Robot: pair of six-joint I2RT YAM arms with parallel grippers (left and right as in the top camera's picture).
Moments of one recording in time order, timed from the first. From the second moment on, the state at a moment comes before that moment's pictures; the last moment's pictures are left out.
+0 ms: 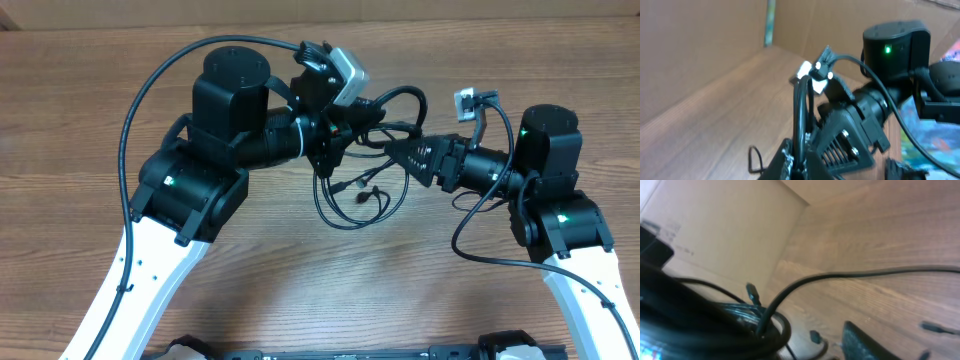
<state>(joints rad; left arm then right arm) -0.50 1.35 1.56 -0.56 0.65 0.01 0.12 1.11 1.00 -0.36 -0.93 0.52</state>
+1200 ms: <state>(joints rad) -0.50 1.38 1.56 -0.55 0.55 -0.11 0.12 1.11 1.00 -0.41 -0.99 0.51</state>
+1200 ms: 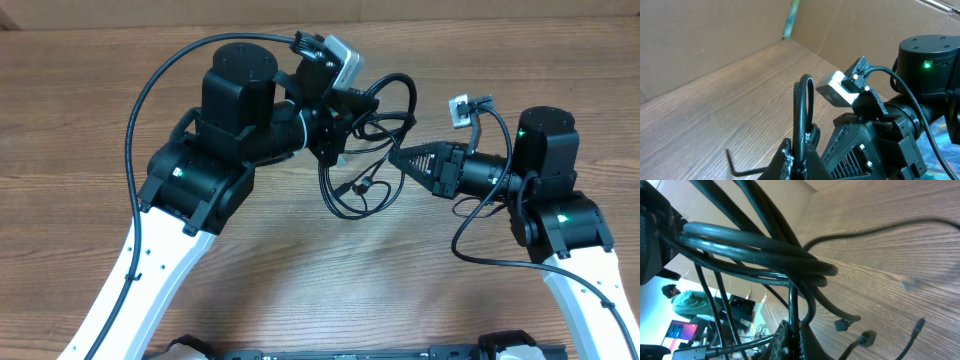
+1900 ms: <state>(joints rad) -0.50 1.38 1.56 -0.59 0.29 -0.35 0.12 1.10 1.00 -0.14 -1.33 0.51</state>
